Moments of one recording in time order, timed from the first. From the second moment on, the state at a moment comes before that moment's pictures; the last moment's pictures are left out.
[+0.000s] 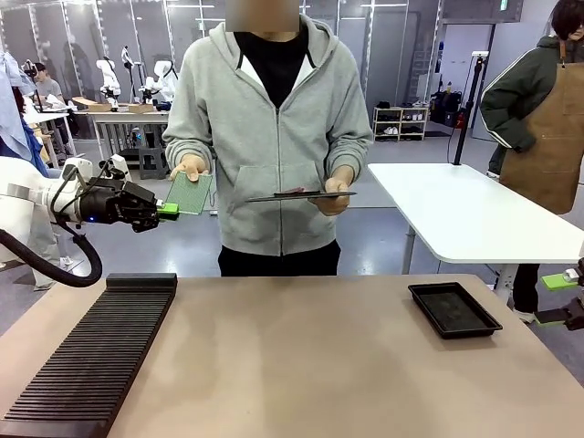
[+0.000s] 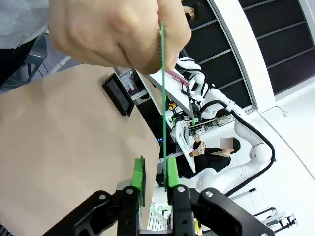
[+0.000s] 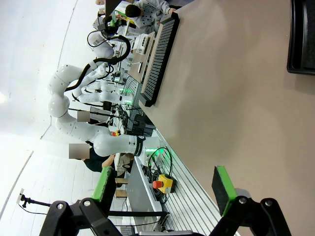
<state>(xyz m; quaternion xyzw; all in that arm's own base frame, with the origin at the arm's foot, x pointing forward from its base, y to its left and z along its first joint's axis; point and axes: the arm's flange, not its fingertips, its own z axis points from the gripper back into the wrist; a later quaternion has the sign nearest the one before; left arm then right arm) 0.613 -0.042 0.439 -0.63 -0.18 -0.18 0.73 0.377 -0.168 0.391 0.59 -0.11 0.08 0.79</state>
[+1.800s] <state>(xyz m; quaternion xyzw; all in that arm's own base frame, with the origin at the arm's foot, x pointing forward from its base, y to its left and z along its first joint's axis) 0.613 -0.042 0.440 -0.64 -0.18 -0.18 0.73 0.377 -0.168 0.391 0.59 -0.11 0.08 0.79</state>
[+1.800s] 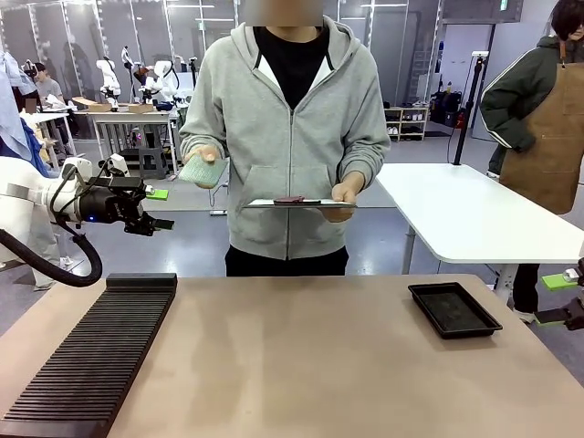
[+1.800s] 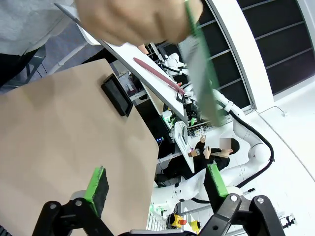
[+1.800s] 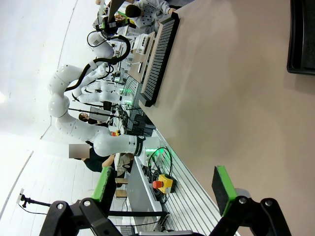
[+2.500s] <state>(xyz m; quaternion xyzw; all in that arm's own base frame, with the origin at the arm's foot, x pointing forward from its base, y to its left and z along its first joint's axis) 0.608 -0.039 0.443 -0.64 -0.18 -0.18 0.73 0.377 -0.168 0.391 0.59 -0.11 0.08 0.79</state>
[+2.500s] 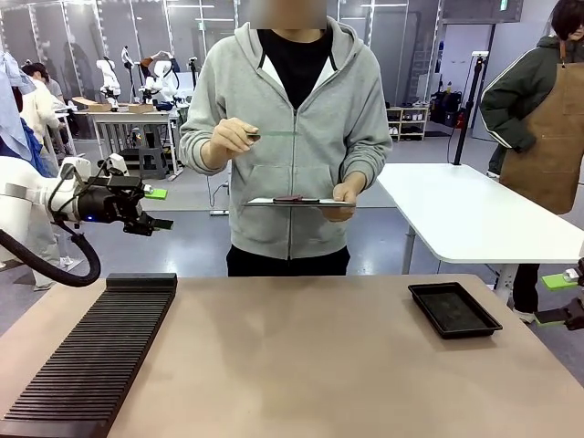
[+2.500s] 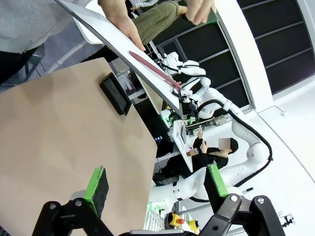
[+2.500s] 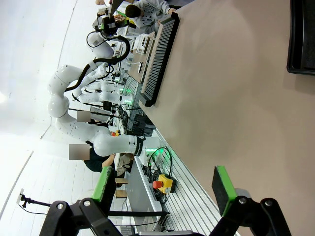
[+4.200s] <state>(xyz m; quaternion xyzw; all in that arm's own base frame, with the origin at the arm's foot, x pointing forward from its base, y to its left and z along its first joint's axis) 0.386 0.130 0.405 -0.65 -0.18 -0.15 0.72 0.377 -0.168 0.391 0.59 -0.11 0.08 0.79</state>
